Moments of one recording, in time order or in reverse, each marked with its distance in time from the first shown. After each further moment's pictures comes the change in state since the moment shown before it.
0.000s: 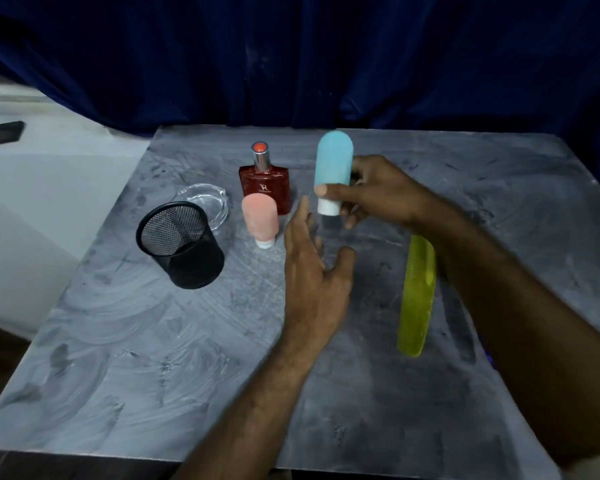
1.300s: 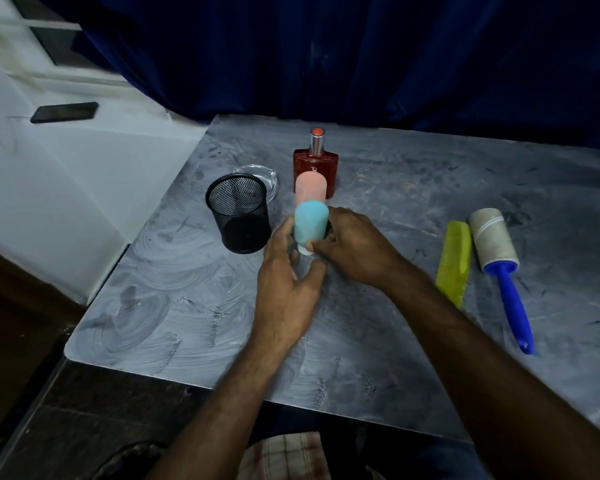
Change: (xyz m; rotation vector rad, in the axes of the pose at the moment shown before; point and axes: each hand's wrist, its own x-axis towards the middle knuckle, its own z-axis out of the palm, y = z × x) left_hand -0.039 -0.027 -0.090 0.098 0.078 0.006; right_hand -0.051 -0.002 0.118 -0.523 0.053 -0.212
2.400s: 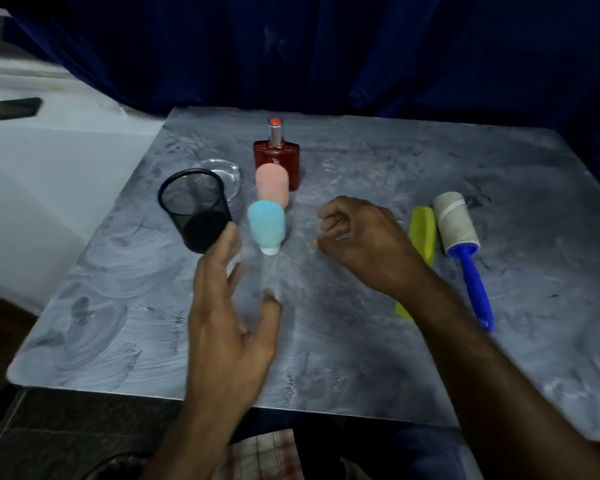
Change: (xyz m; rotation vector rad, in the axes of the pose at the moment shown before) left_hand -0.058 0.020 -0.024 0.156 0.064 0.231; right_hand -0.049 0.016 -0.041 0.133 0.163 0.138
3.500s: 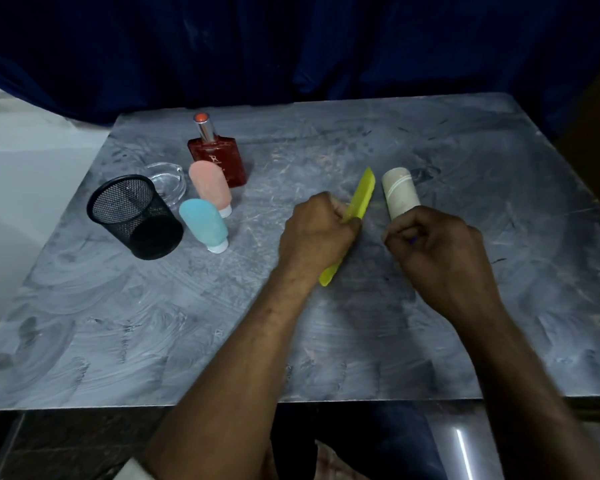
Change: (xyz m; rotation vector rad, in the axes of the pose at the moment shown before) left_hand 0.089 0.026 0.182 0.409 -0.432 -0.229; right_hand -0.083 0.091 -0.074 -0.047 0.393 0.256
